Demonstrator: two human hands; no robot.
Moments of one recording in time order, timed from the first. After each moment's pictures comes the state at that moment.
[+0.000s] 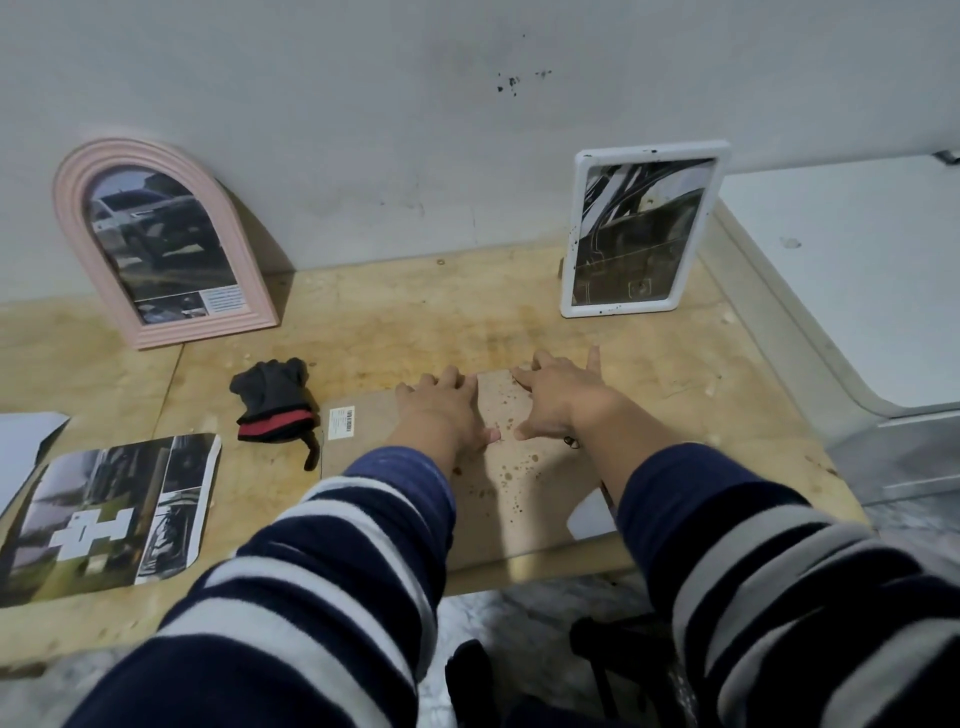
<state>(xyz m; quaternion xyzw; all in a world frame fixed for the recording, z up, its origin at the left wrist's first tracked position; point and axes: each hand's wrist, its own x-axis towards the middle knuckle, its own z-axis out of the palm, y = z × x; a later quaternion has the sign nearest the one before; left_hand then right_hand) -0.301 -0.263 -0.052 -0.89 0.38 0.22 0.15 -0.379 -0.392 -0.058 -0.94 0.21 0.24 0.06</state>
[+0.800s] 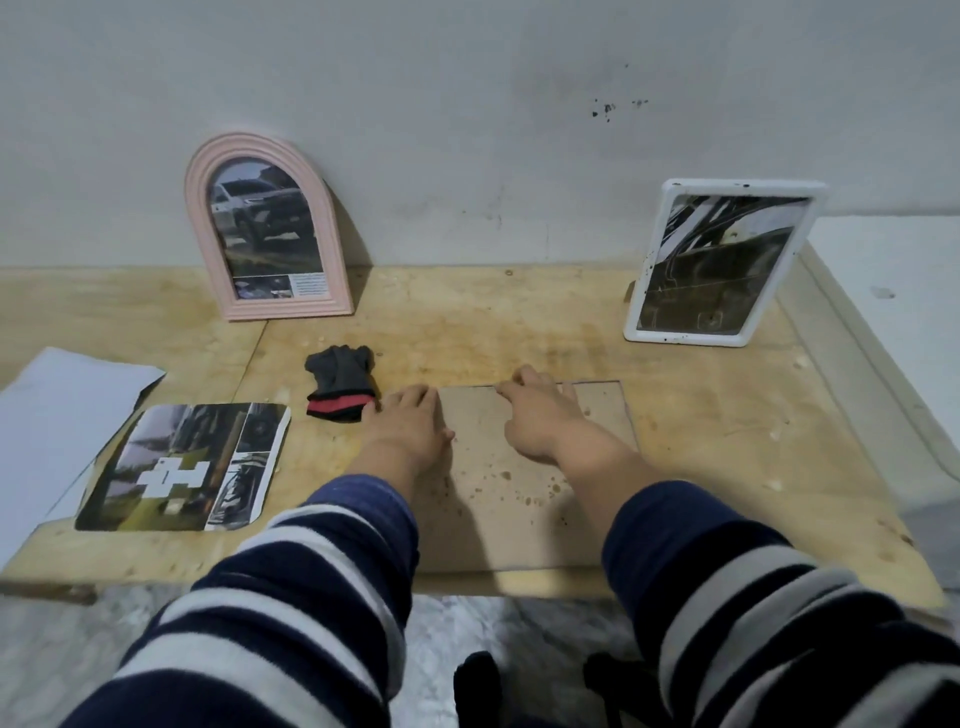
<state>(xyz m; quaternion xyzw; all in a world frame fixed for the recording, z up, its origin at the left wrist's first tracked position) -0.267 -0.173 -0.062 -0.94 0.26 0.21 0.06 -0.344 -0.327 -0.057 -0.96 0.16 0.17 0.17</state>
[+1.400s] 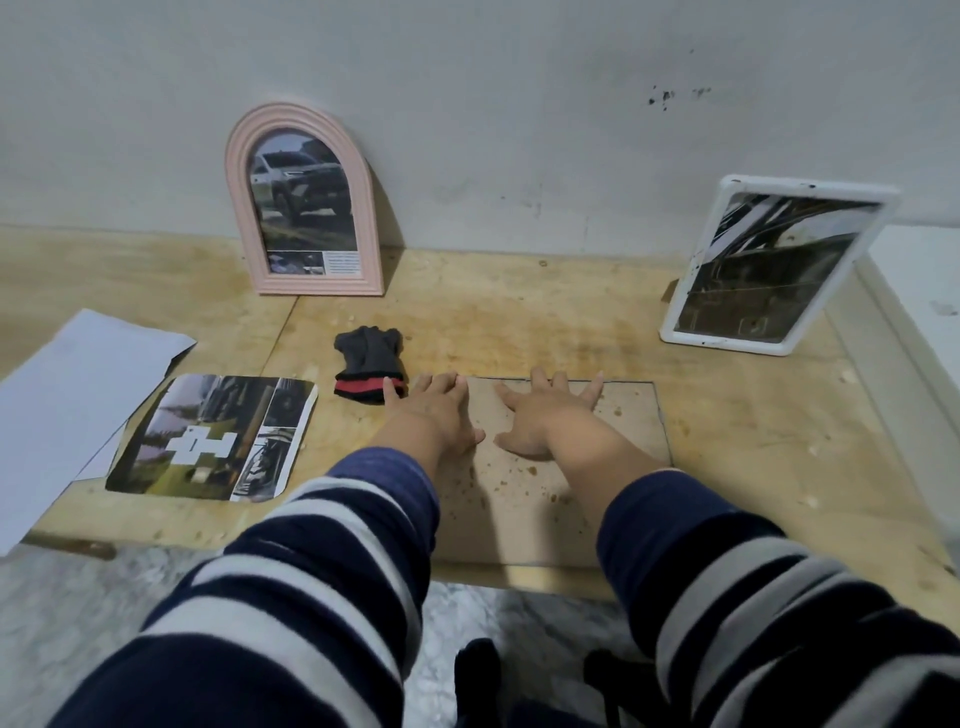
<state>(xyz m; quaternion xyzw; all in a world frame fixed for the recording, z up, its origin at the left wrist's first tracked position) -0.263 -0.169 -0.053 -0.92 0.28 0.27 0.09 -0.322 -0.297 -0.050 -0.93 0.16 0.32 0.03</state>
